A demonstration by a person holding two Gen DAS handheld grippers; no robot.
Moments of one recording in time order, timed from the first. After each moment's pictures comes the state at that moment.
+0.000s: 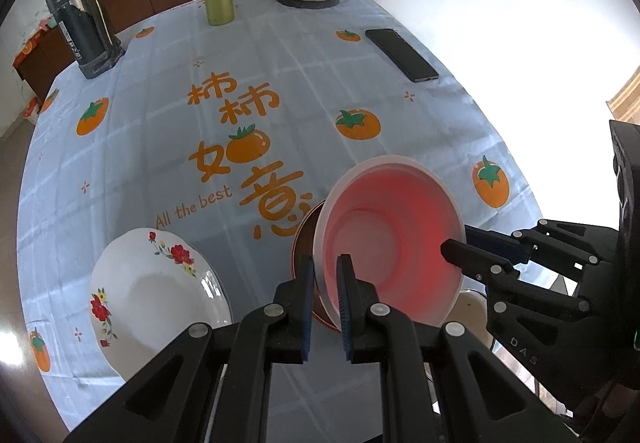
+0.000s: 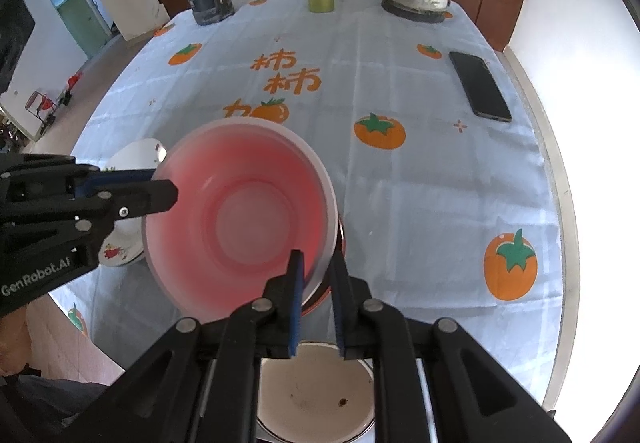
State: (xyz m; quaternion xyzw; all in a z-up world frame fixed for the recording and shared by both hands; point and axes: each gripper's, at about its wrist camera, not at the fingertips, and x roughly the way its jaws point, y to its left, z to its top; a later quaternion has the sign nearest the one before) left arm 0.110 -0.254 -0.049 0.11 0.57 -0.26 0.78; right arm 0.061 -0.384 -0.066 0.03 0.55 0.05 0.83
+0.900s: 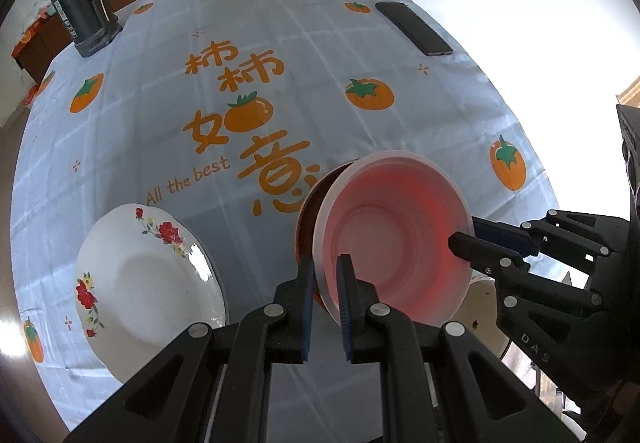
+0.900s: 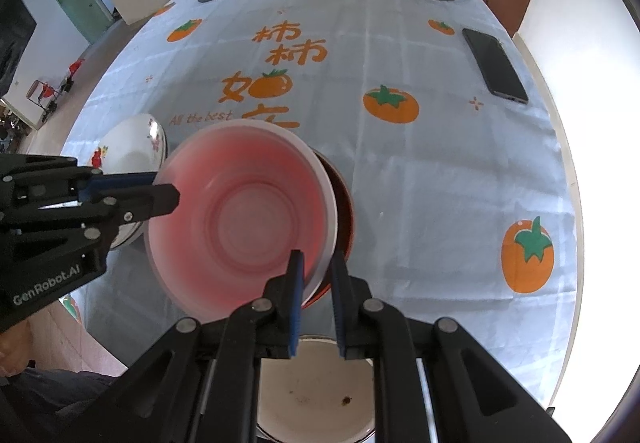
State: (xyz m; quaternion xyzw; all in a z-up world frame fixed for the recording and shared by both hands) left arm 0.110 -0.254 -0.079 0.11 0.59 -0.24 0.76; right arm 0.067 -0.384 -0.092 0.03 0.58 0.07 0.81
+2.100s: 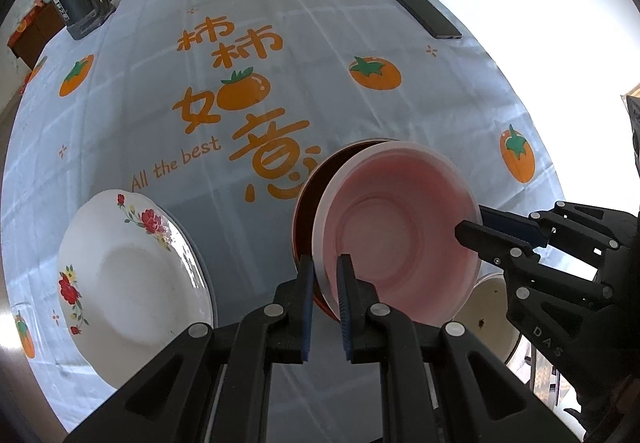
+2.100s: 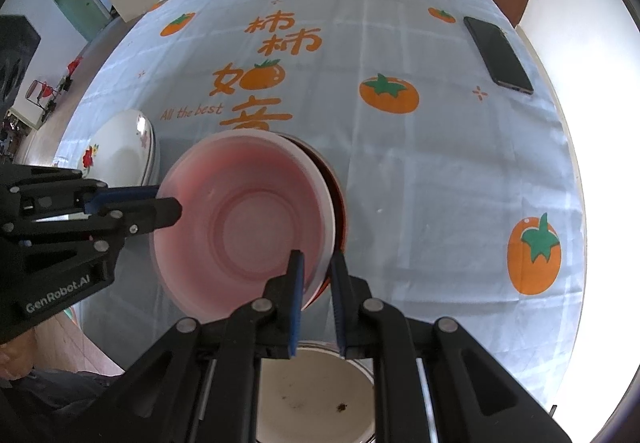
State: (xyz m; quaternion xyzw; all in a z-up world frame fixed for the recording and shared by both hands) left arm 0.113 -0.257 -0.101 0.11 0.62 -0.24 0.74; right arm 0.074 -0.387 -0.105 0.04 0.59 0.07 0.80
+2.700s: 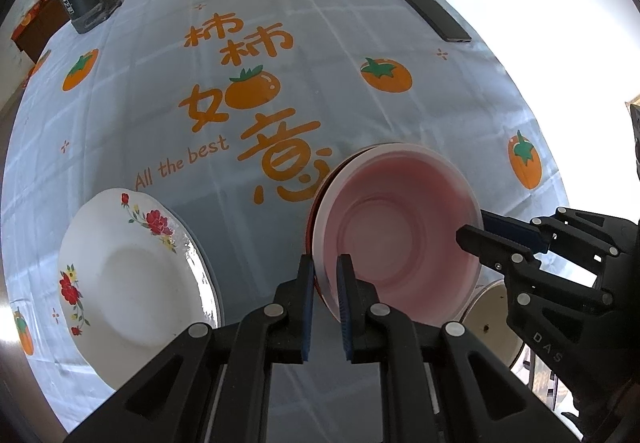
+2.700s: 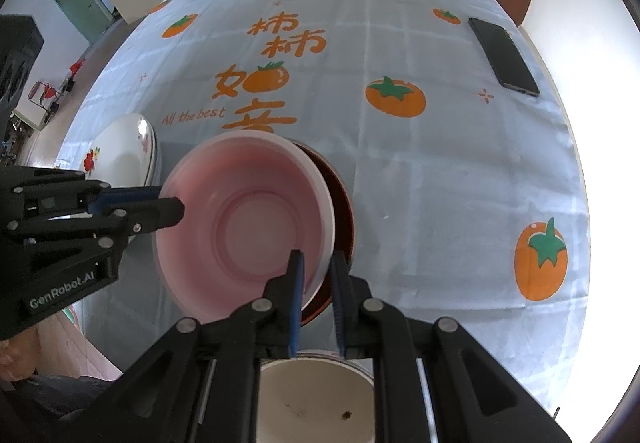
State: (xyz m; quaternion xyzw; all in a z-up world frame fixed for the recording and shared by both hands) left arm 0.118 -0.255 -0.104 0.11 0.62 -0.23 0.74; right arm 0.077 -0.387 -0.108 0.04 0.59 0.07 0.80
